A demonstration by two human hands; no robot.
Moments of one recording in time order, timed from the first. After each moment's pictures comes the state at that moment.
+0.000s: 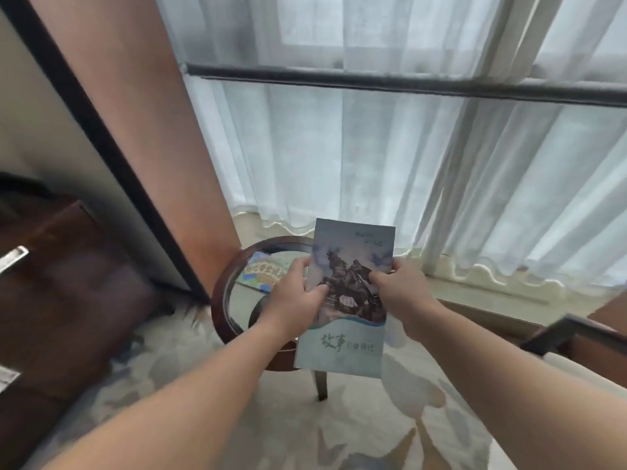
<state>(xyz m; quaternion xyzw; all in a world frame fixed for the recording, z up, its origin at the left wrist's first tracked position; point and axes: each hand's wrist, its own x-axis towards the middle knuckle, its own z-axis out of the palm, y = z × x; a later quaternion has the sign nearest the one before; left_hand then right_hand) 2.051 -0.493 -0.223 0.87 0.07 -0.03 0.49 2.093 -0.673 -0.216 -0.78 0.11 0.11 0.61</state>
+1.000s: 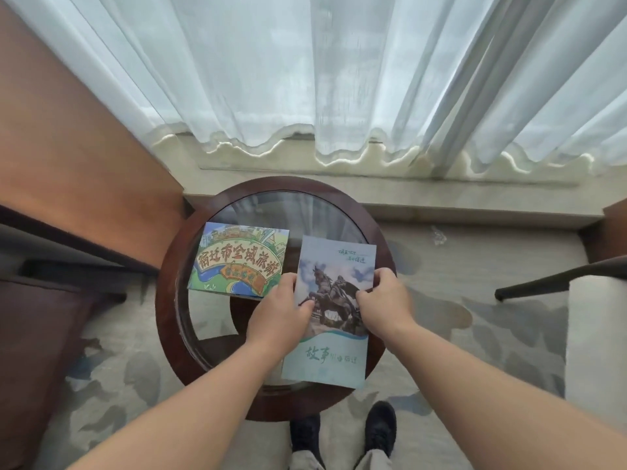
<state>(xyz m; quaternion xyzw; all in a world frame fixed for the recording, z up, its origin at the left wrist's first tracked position) 2.257 -0.389 -0.493 0.93 0.06 -0.21 0.30 2.261 -0.563 -0.493 -0.85 0.30 0.18 0.40</state>
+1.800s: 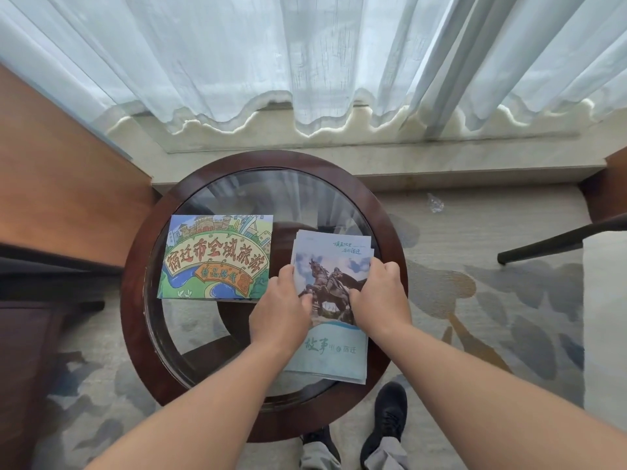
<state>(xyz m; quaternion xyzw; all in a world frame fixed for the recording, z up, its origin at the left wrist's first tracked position) 2.273 -0.396 -0.568 0.95 0.05 -0.21 0.22 2.264 -0.548 -0.554 -0.90 0.27 0.19 0.29</state>
